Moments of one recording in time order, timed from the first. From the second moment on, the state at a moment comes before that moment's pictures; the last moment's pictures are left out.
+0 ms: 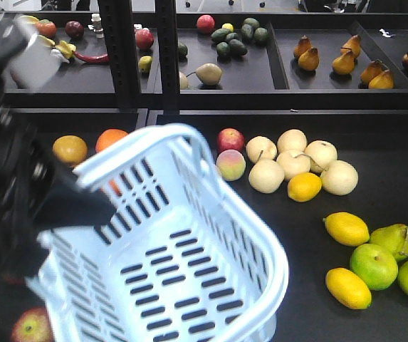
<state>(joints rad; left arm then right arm) -0.45 1.16 -1.32 -0.53 1.22 0.51 0.04 -0.01 0.03 -0.11 0.07 0.25</state>
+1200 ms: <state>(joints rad) -0.45 0.88 -1.05 -0.53 0.89 0.51 0.04 -0.01 0.03 -0.11 0.07 0.25</state>
